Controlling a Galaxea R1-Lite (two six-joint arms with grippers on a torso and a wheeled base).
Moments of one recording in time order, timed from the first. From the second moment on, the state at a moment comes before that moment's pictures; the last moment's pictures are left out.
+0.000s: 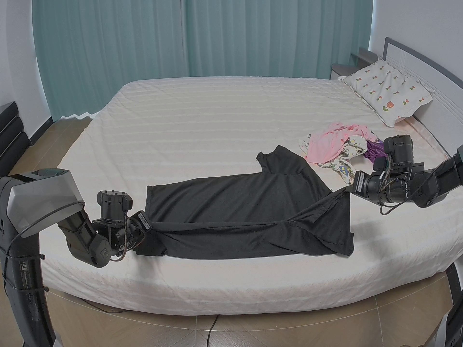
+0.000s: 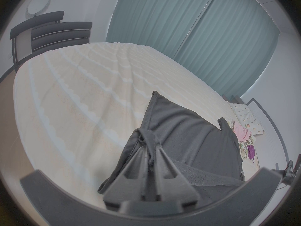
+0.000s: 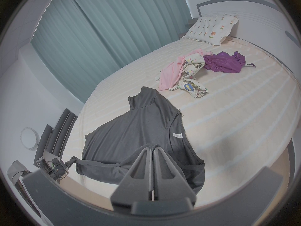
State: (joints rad) left arm -0.16 2.27 -0.77 -0.93 0.15 -0.67; right arm 0.13 1.96 -1.02 -0.33 0.13 0.42
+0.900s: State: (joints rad) left arm -0.12 2.25 -0.73 -0.93 0.08 -0.85; right arm 0.13 2.07 -1.08 -0.42 0.11 0.54
